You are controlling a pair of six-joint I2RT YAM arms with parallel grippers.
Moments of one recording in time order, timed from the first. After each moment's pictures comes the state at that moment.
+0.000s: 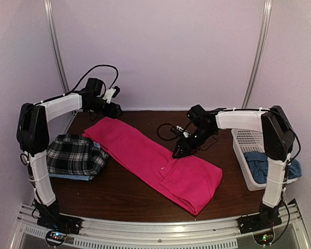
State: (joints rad) left arm -0.24 1.99 1.67 -0.49 0.21 0.13; right arm 0.58 1.99 1.46 -0.72 -0.60 0.10
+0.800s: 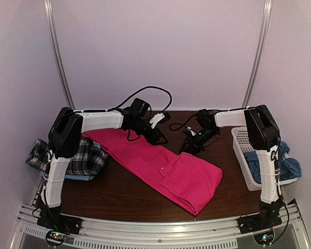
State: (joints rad) left arm -0.66 2.27 1.79 -0.33 0.55 0.23; right arm 0.39 2.23 1.61 -0.68 -0.73 0.36
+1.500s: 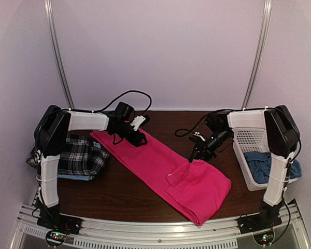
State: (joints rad) left arm -0.58 2.12 1.52 -0.29 0.29 0.19; right arm 0.39 1.99 1.38 -0.89 -0.89 0.20
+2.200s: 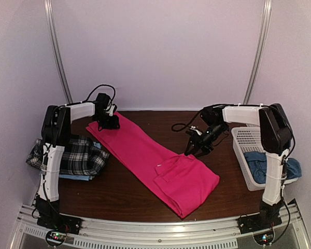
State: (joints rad) left arm -0.26 2.42 1.95 -0.55 0.13 -0.11; right arm 0.40 2.03 1.50 -0.96 -0.76 0.16
